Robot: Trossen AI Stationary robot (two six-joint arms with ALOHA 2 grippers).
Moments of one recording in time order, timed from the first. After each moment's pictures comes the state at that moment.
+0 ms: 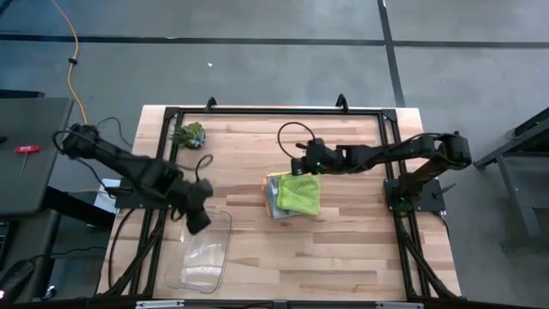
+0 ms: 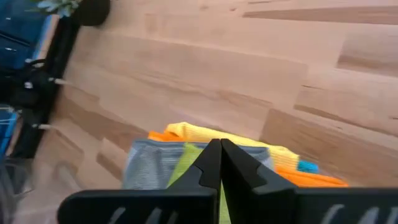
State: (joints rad) left arm -0.32 1.12 0.99 -1.04 0.10 -1.11; right arm -0.09 1.51 0.91 -0.20 0.23 1.12
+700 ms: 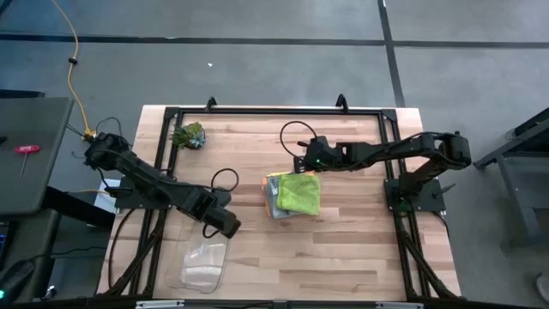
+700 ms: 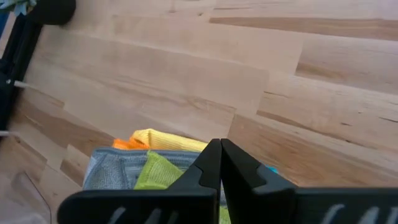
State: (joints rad) left arm -0.33 1.49 0.99 -0.91 -0.12 -1.43; right arm -0.12 1.51 0.91 -0.29 0.25 1.09
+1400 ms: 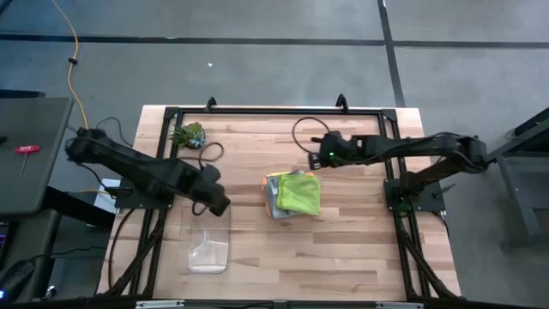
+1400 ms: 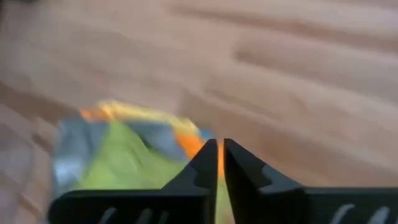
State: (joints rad) left arm -0.18 1.24 0.99 -1.11 -0.18 -1.25; right arm -0.16 1.32 0.92 -0.59 0.21 1.03
